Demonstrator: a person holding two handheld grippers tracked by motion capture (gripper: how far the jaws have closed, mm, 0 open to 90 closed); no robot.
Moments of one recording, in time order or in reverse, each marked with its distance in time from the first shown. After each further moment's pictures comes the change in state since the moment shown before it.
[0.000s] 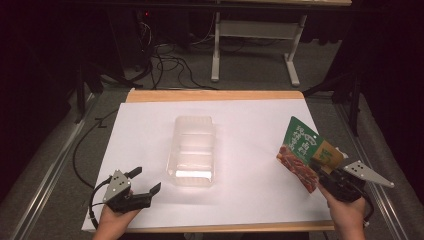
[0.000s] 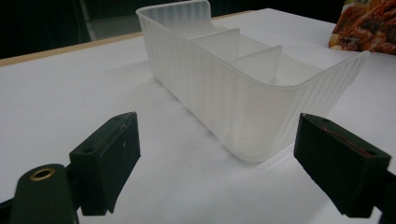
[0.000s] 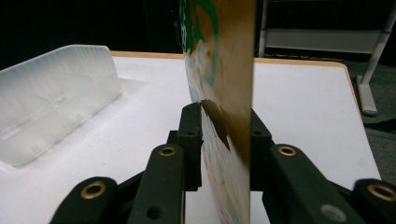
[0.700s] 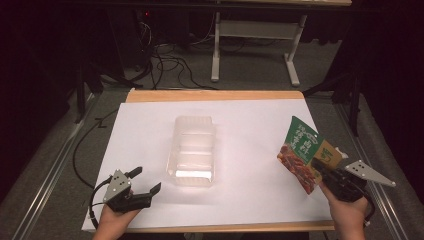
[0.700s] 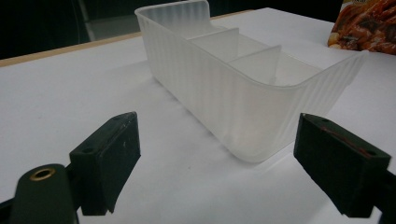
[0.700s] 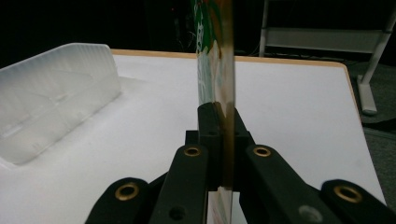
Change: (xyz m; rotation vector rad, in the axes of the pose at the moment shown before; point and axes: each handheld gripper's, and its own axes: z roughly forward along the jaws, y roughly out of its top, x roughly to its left) left arm 0.000 0.000 0.001 0.000 -0.003 0.004; right arm -0.001 0.003 -0.002 0.005 0.005 -0.006
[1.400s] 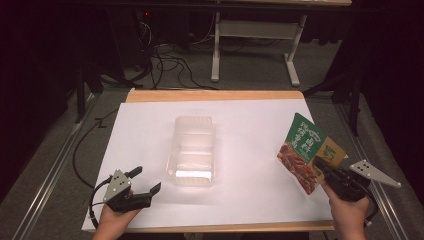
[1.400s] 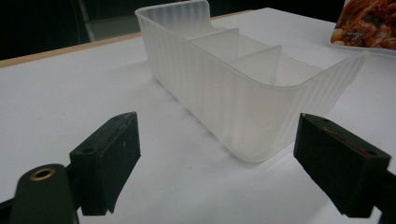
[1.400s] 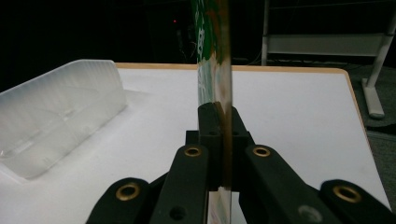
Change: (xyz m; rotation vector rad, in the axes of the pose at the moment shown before) left arm 0.000 0.000 0.000 0.000 0.000 0.002; right arm -0.001 0.005 -0.005 -0.041 0.014 0.030
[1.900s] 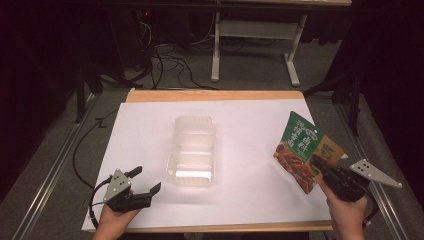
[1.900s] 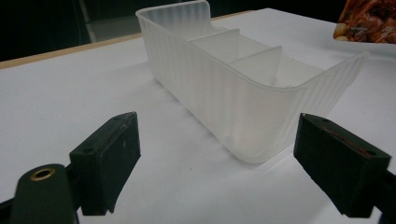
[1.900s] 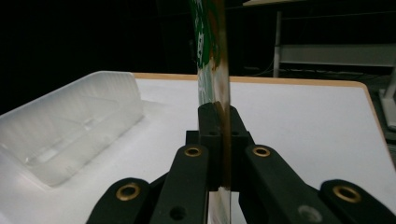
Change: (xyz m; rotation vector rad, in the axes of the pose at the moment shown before) left arm 0.000 0.001 0.000 -0.003 0.003 0.002; right arm 0.011 0.008 -0.001 -0.039 0.057 0.005
